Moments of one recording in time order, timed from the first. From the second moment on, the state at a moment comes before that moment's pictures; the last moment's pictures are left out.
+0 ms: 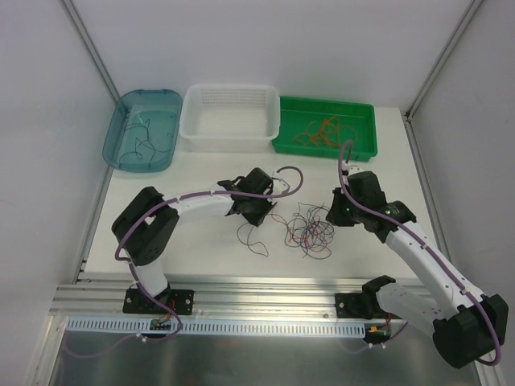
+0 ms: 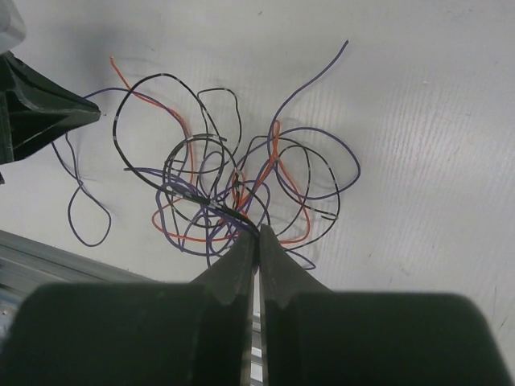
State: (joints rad) left arm -0.81 1.77 1.09 -0.36 0.12 0.00; right arm 0.44 0.98 0.80 -0.70 -0.06 0.38
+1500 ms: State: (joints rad) left arm 0.05 1.03 1.79 -0.85 -0.30 -0.33; right arm -0.12 1.02 0.83 -0.81 -0.14 0.46
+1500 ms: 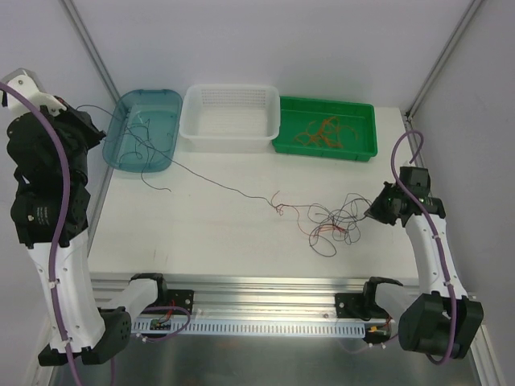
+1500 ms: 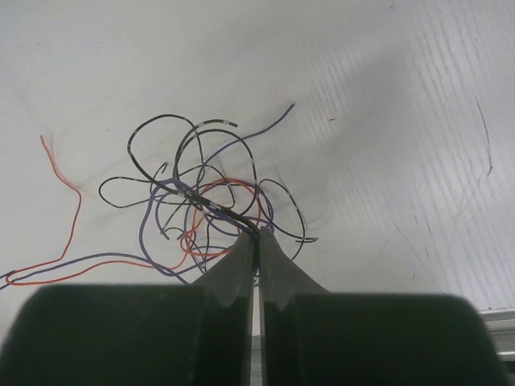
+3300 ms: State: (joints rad) left arm 0.00 1.38 1.97 -0.56 0.31 -0.44; right arm 0.63 1.22 0.92 -0.63 -0.19 0.47
